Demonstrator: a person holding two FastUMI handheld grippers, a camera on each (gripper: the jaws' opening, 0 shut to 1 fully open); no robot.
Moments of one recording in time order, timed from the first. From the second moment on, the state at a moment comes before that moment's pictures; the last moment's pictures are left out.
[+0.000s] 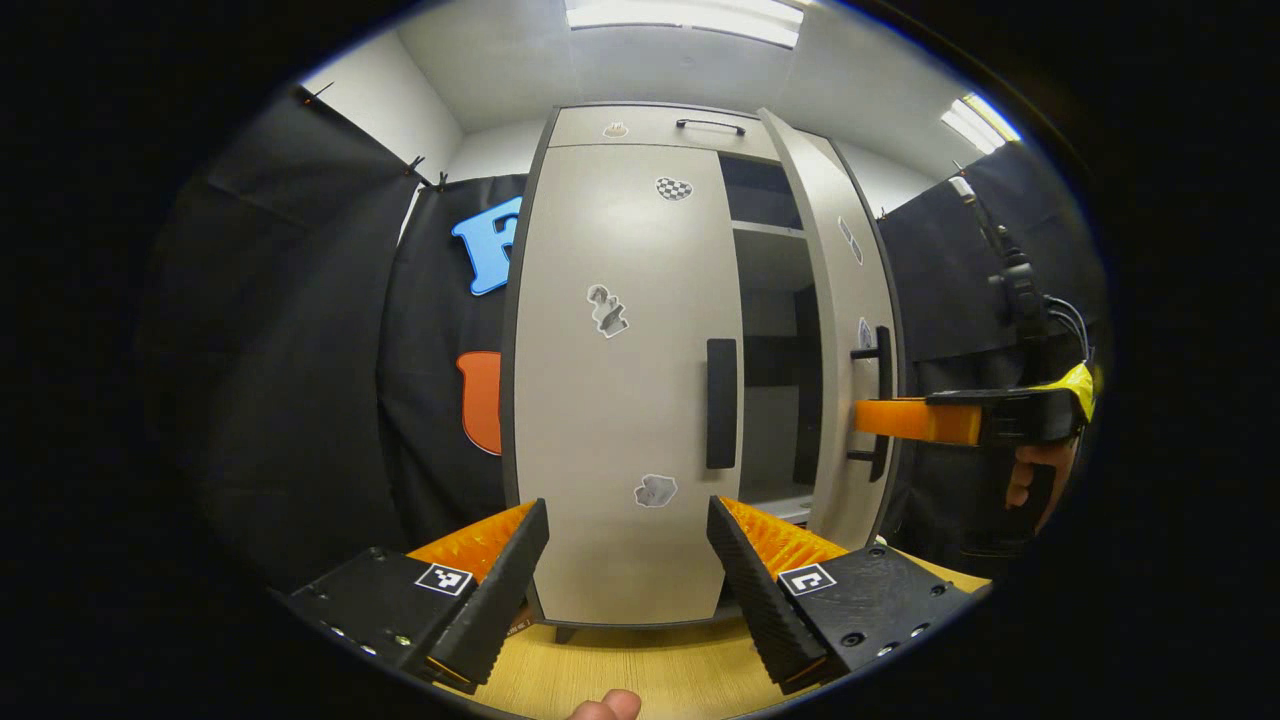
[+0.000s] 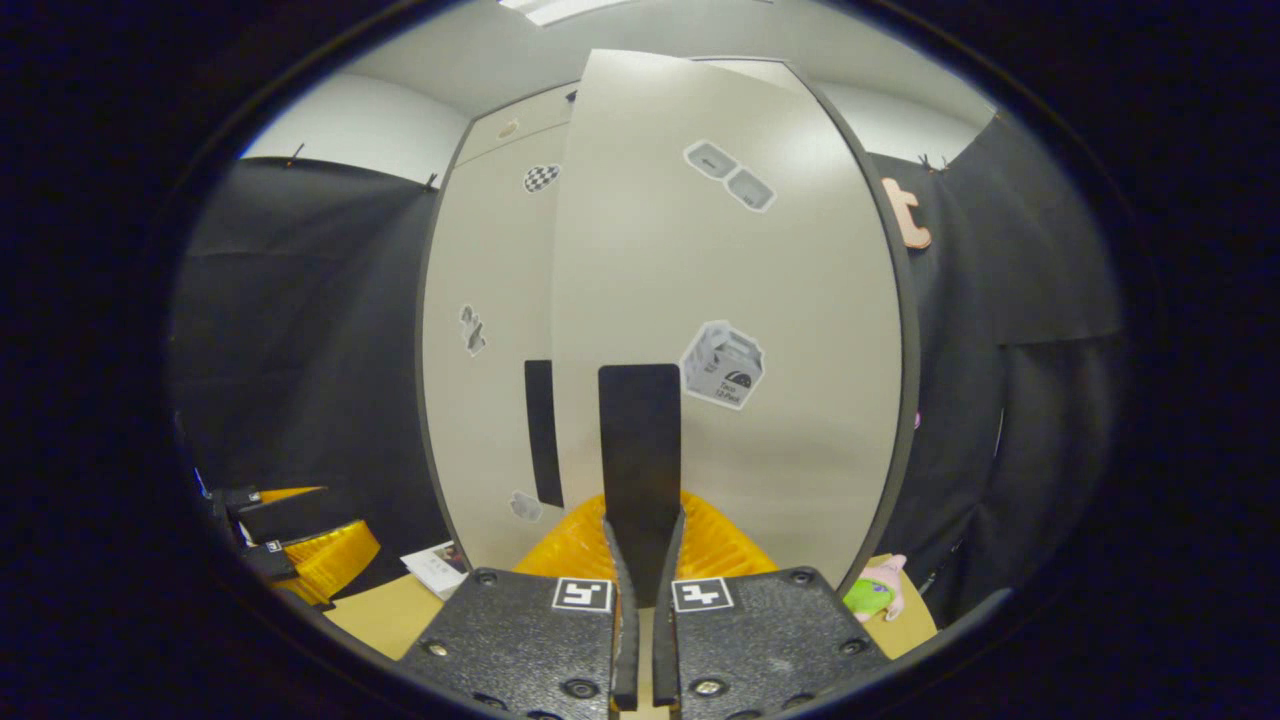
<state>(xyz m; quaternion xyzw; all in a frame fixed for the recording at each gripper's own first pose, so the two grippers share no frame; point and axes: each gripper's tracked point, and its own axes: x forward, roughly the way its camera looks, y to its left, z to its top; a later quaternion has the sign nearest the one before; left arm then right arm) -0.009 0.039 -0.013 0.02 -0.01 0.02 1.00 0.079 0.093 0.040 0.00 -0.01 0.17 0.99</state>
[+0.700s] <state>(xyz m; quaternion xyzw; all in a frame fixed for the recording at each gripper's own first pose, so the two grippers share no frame) -0.004 0.029 -0.014 0.00 0.00 0.05 1.00 0.065 0.066 0.038 0.00 -0.01 0.17 0.99</state>
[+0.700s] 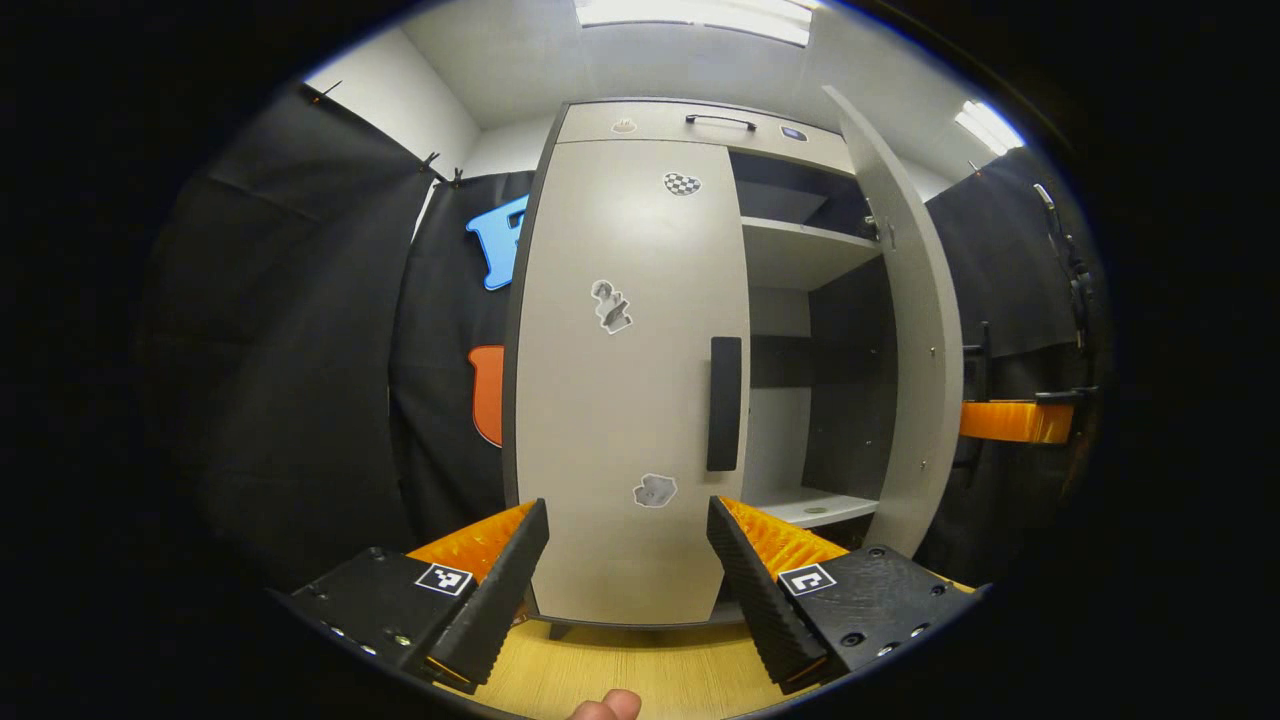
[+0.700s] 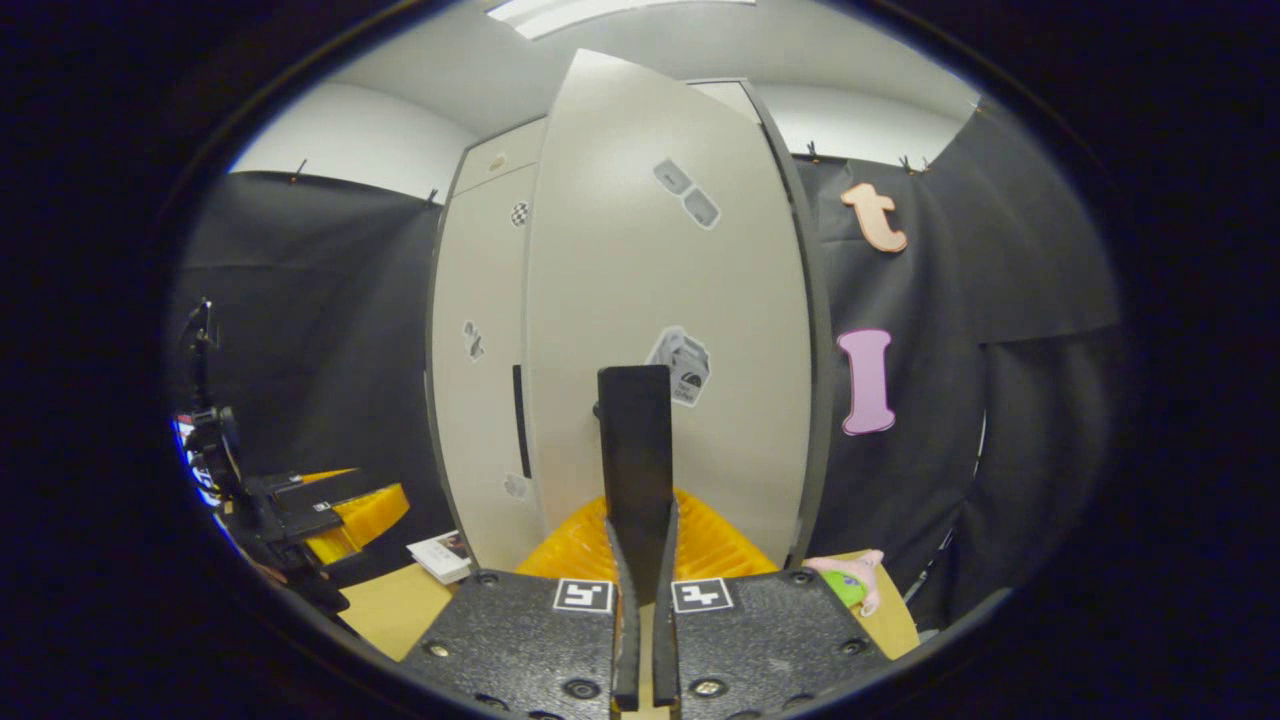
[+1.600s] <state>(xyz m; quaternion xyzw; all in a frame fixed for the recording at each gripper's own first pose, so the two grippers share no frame) 0.021 -0.028 -0.028 -0.01 0.01 0.02 1.00 0.061 0.018 0.037 -0.03 -0.02 0.10 0.99</state>
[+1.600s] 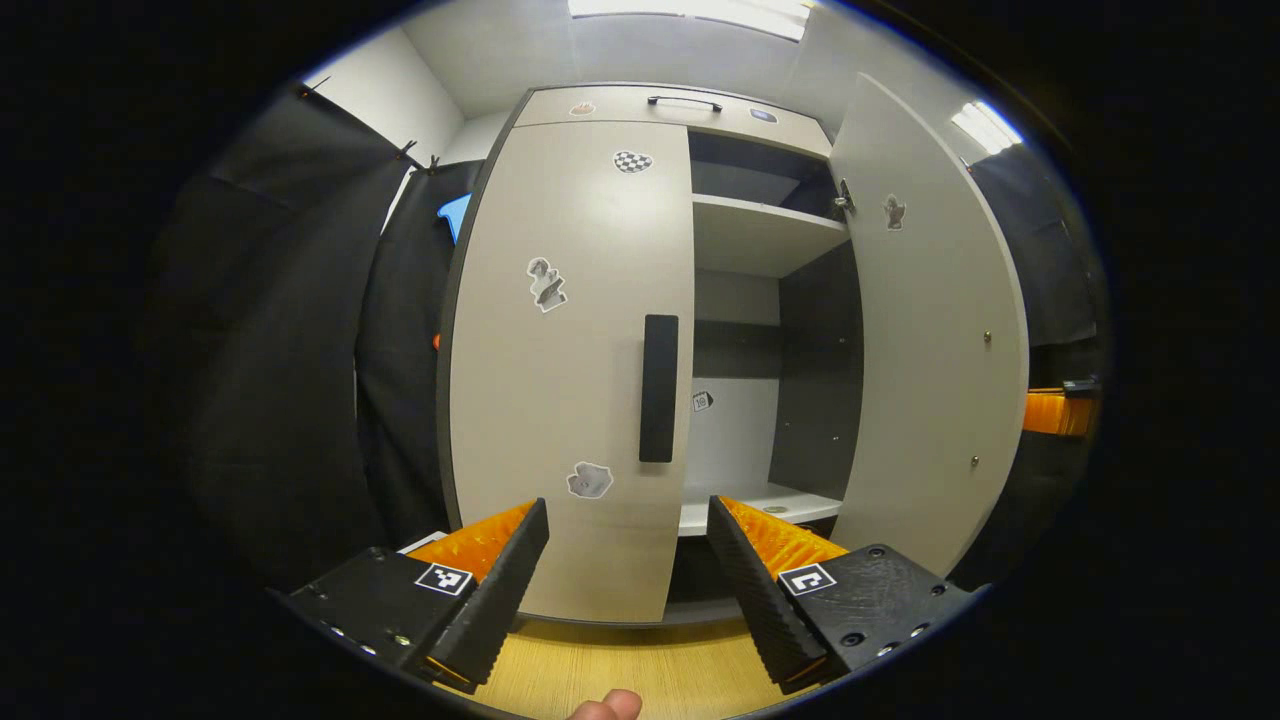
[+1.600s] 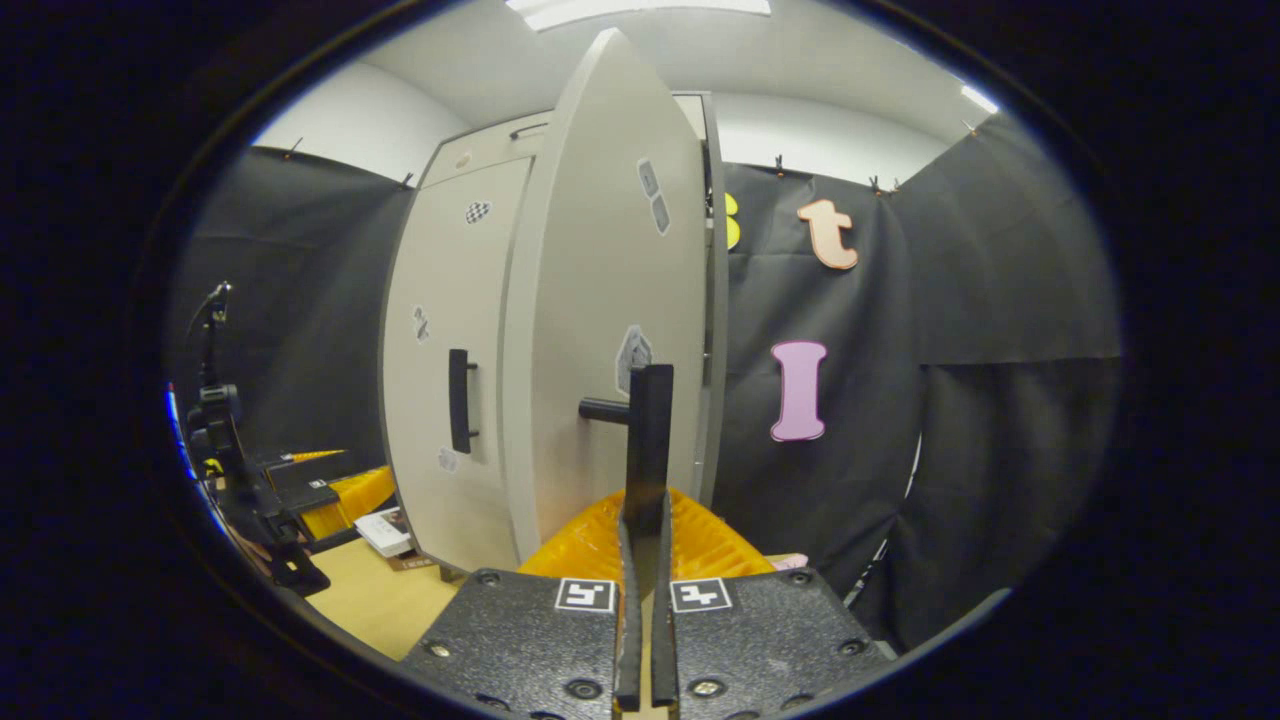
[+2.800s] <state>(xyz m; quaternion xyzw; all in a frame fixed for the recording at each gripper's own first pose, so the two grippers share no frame) 0.022 -0.004 -0.041 -0.01 0.02 0.06 1.00 -0.020 0.011 0.025 -0.01 -0.06 0.05 1.00</state>
